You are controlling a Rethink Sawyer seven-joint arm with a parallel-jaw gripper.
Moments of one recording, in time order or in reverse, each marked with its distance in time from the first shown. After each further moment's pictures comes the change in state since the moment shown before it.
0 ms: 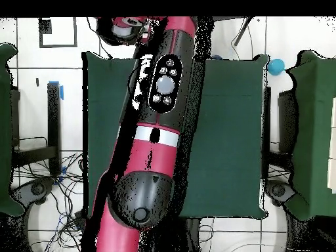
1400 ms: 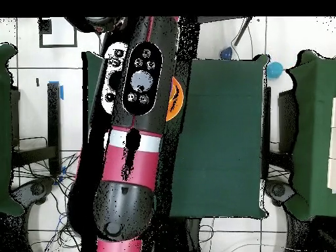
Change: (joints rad) arm -0.019 -0.079 -0.250 -0.042 0.256 0.108 0.000
